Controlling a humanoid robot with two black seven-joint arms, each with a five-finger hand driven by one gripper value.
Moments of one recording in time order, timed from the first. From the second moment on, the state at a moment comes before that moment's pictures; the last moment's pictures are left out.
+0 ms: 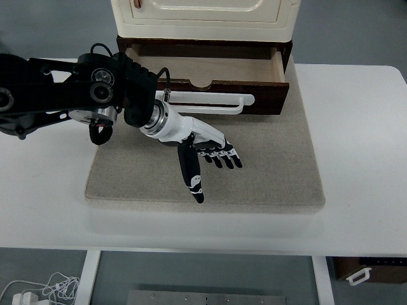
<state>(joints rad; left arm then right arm) -1.53 0.48 0.05 -1.51 0.44 -0.38 0.47 -0.01 0.00 -0.01 0.17 -0.04 0.08 0.01</state>
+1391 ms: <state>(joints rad) -1.54 0.35 0.04 -1.14 0.53 -0.43 0.46 -0.01 0.00 -0.01 0.17 -0.04 0.08 0.01</state>
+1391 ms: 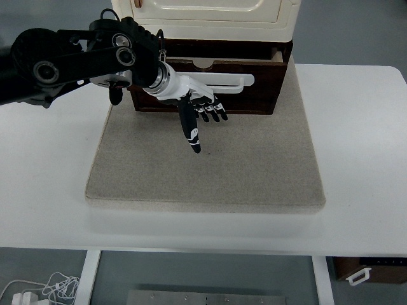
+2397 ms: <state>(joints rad) -1.54 0.33 0.04 -0.97 0.53 -0.43 0.43 -0.01 0.00 -0.01 0.17 -0.04 0.08 0.01</state>
